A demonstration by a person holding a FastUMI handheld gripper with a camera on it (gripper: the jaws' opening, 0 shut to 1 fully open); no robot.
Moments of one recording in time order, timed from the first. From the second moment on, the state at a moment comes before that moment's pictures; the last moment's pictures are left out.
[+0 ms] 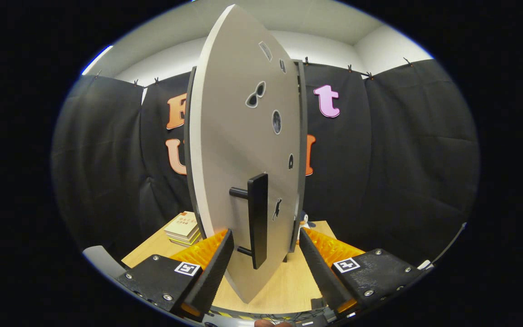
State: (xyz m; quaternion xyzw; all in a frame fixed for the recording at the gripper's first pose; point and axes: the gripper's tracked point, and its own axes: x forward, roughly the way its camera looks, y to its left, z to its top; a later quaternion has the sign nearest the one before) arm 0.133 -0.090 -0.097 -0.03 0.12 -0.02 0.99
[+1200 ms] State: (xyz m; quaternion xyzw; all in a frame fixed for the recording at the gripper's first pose) arm 0.294 0.074 -0.109 0.00 0.13 0.08 0.99
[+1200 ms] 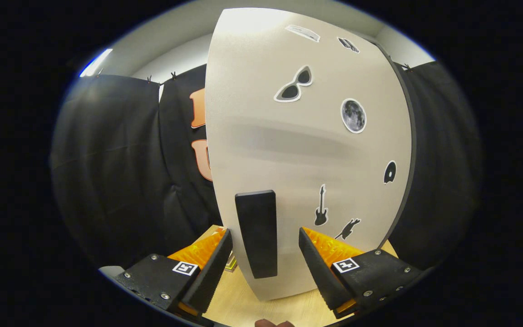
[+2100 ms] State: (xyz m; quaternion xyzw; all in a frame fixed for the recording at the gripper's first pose) arm 0.339 0.082 -0.119 0.02 0.13 0.06 0.99
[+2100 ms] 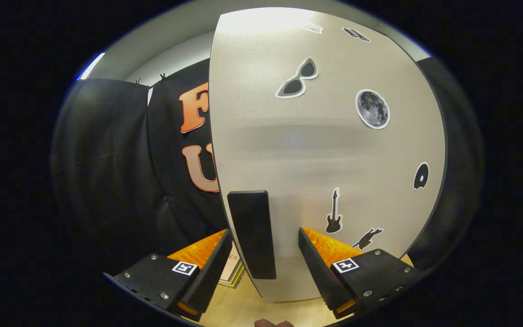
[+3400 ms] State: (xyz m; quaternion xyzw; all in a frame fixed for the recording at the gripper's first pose) arm 0.261 0.058 -0.076 -0.01 0.08 0.01 1.00
